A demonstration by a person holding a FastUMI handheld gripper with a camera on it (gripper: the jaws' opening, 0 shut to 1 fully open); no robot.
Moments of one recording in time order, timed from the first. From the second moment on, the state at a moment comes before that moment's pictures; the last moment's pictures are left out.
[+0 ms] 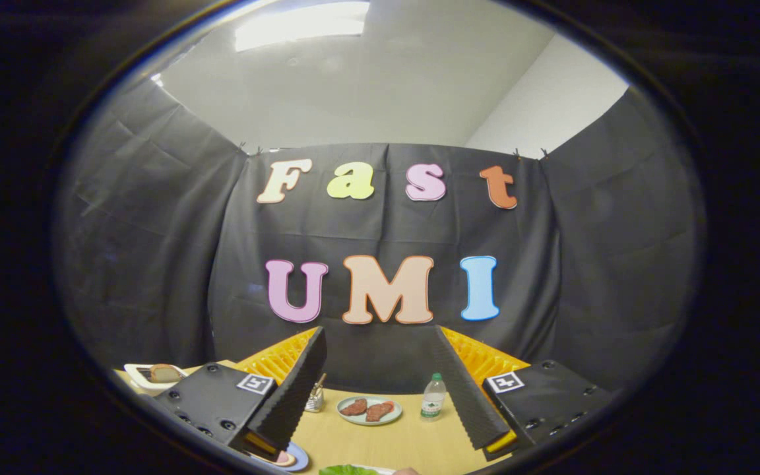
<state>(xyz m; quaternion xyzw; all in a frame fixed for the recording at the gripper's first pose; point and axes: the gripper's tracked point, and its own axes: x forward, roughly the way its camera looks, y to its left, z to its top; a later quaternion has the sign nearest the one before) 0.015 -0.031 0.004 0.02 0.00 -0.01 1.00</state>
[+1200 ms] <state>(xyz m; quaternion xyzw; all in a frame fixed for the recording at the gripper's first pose) 0.025 0.019 -0.148 -0.08 0.18 0.22 0.95</state>
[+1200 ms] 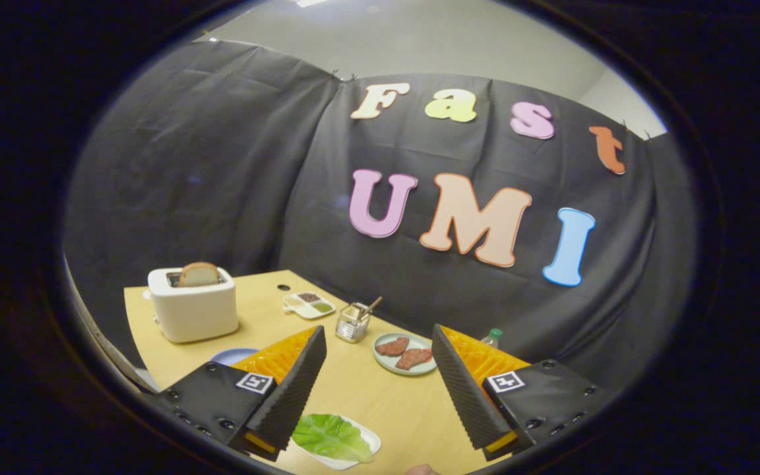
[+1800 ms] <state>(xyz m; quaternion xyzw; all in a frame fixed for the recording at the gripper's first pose) 0.011 0.025 -0.266 -0.13 0.30 0.32 0.89</state>
